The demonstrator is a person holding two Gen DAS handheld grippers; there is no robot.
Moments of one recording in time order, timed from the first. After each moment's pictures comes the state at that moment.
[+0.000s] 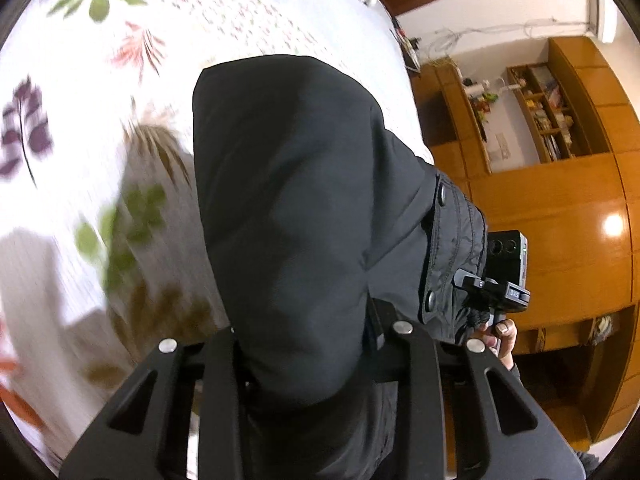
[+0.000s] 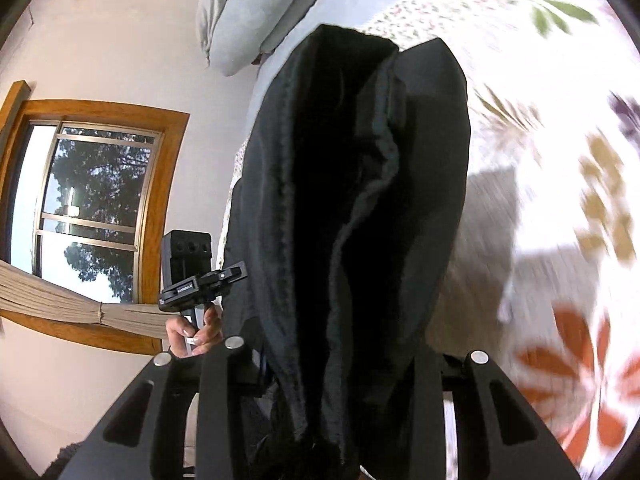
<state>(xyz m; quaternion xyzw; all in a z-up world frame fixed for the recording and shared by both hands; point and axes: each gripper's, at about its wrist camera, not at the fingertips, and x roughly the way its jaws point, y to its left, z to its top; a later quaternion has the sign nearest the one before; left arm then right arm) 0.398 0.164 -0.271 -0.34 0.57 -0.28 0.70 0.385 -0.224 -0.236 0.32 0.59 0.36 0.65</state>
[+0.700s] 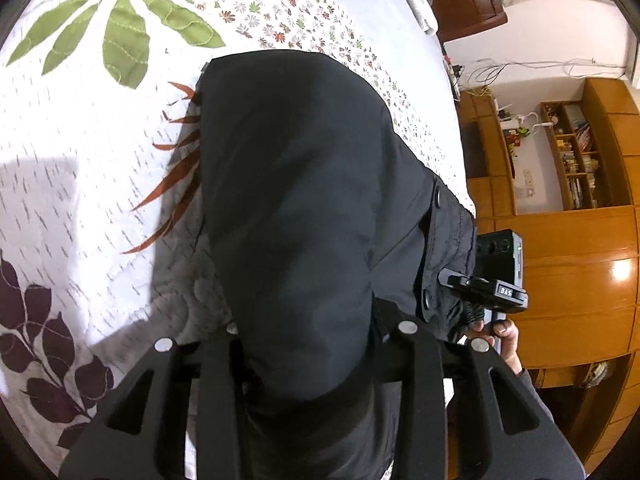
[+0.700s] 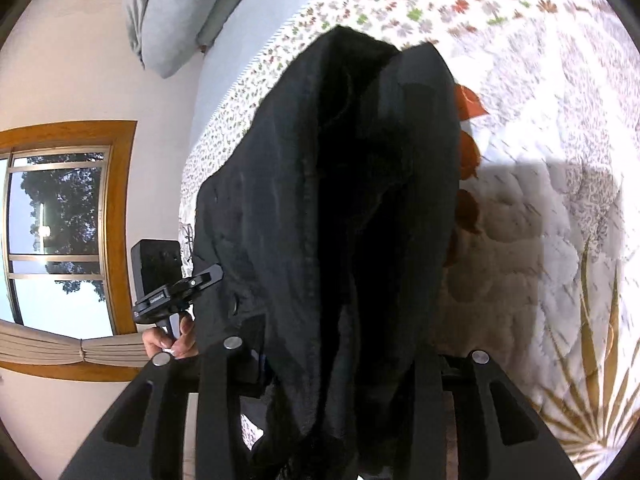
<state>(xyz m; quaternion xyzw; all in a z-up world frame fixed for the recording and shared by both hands) 0.529 0.235 -0.359 -0.37 0.58 -0.24 0.68 0.564 -0.180 -0.361 0.31 0.65 0.32 0.62</state>
